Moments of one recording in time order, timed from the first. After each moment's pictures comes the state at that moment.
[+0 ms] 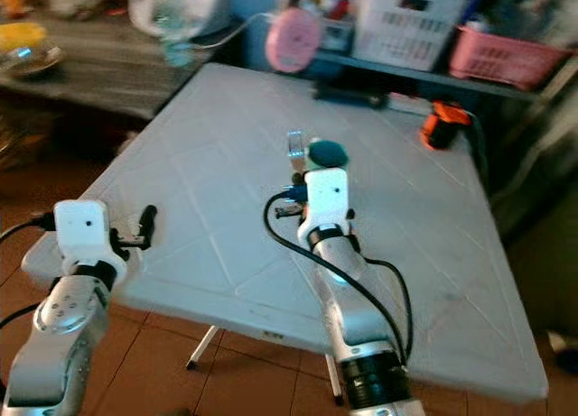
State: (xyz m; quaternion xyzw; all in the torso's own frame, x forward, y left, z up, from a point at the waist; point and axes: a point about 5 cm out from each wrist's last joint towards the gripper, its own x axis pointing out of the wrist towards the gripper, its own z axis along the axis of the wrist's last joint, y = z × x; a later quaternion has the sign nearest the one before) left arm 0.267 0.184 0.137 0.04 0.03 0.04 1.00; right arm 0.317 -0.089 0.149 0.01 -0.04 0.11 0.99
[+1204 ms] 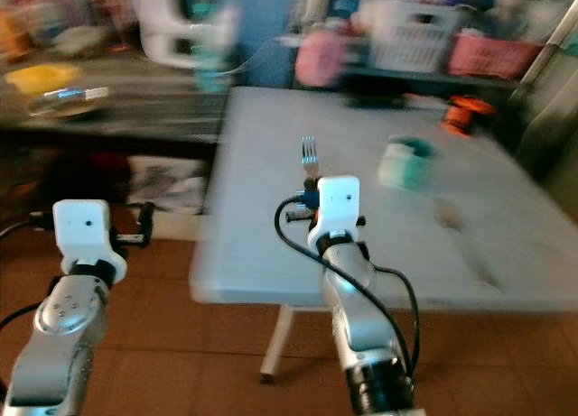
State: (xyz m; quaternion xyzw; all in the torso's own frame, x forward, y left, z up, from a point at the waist) left arm 0.266 0.199 0.140 0.06 0.01 0.08 1.00; right arm 0.314 -0.085 0.144 0.02 -0.04 0.11 0.99
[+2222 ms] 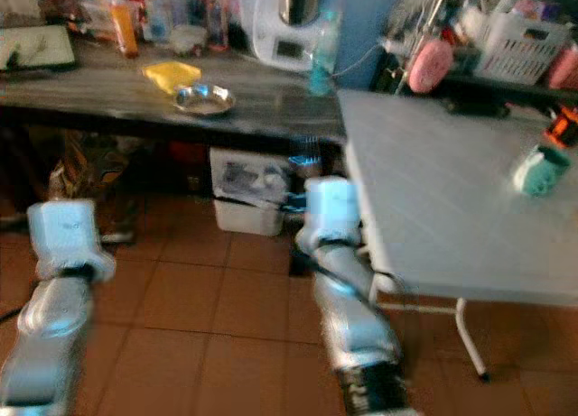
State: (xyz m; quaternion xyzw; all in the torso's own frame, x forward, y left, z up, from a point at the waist) left arm 0.267 0.209 0.141 0.09 -0.01 0.11 0.99; right arm 0.315 -0.081 0.148 0.01 -0.06 0.12 0.99
